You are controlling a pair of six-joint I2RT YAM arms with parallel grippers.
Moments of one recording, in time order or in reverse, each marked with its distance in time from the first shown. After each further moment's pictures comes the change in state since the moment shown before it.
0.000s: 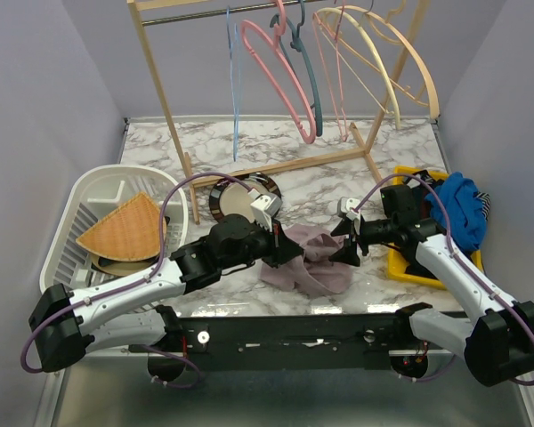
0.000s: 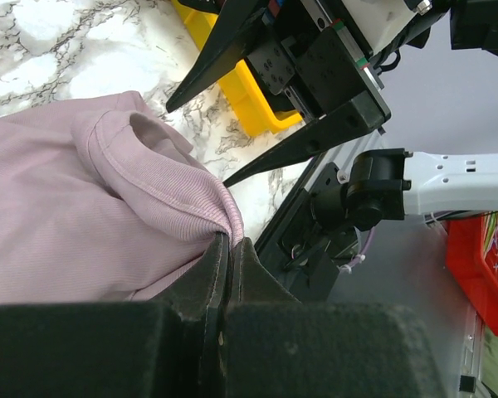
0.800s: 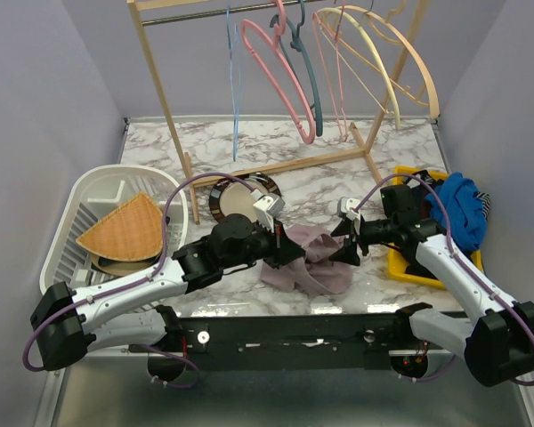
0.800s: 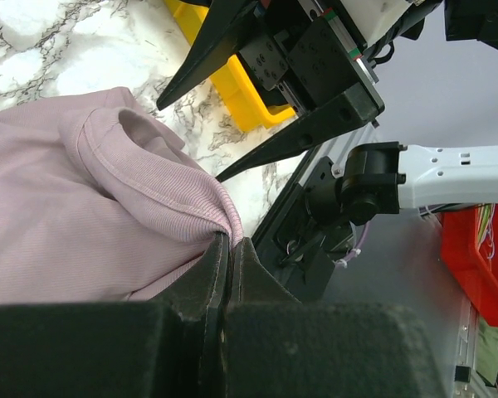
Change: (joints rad) left arm 0.000 0.017 0.000 0.014 0.029 0.000; right arm 0.000 -0.001 0.000 -0.001 0.001 -0.003
